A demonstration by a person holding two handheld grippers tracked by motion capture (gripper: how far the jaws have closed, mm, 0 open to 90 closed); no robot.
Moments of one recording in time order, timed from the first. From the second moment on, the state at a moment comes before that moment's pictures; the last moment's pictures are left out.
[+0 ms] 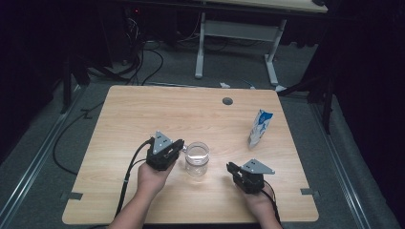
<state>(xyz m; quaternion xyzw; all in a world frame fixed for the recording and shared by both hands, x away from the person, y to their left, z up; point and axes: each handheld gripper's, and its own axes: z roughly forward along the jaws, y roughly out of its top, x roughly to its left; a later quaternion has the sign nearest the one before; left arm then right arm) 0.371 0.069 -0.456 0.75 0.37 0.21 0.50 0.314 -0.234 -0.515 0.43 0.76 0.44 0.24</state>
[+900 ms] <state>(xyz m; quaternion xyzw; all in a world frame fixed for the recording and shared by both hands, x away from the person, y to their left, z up) 0.371 0.065 -0.461 0.75 0.38 0.22 0.50 0.311 -0.229 -0.512 0.41 0.76 0.44 0.24</state>
